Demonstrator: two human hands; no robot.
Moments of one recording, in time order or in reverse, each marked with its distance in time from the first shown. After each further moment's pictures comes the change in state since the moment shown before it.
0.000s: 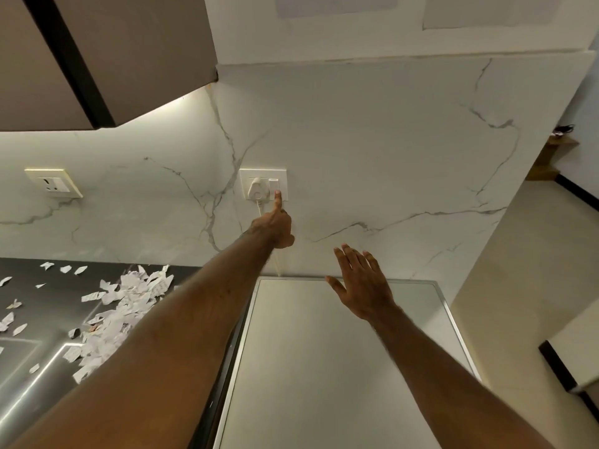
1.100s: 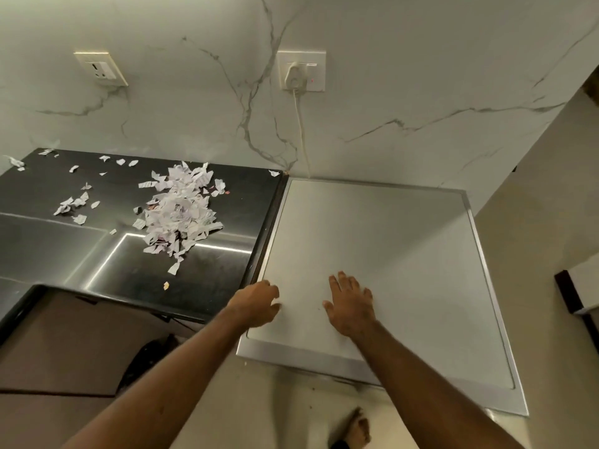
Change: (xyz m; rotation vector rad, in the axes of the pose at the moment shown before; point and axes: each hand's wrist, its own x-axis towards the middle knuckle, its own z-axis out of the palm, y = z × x) left_hand -0.392 0.013 0.215 -0.253 -0.377 -0.062; right_hand -0.246 -0.150 0.047 0.135 -0.734 0.089
